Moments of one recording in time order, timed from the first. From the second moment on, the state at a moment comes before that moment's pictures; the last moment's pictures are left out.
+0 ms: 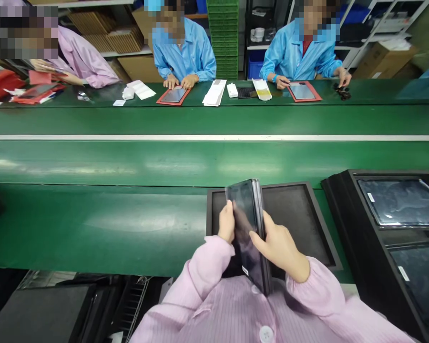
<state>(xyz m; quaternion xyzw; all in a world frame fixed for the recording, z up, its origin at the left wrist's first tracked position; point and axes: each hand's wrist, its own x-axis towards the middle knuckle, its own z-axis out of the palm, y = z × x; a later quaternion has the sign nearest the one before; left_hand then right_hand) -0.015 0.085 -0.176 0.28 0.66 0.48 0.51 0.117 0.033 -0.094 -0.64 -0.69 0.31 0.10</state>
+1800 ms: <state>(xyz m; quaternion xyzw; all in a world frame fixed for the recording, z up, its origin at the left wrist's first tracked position) -0.045 0.079 -0.174 0.54 0.39 0.49 0.56 0.114 0.096 -0.135 -0.45 -0.57 0.60 0.34</state>
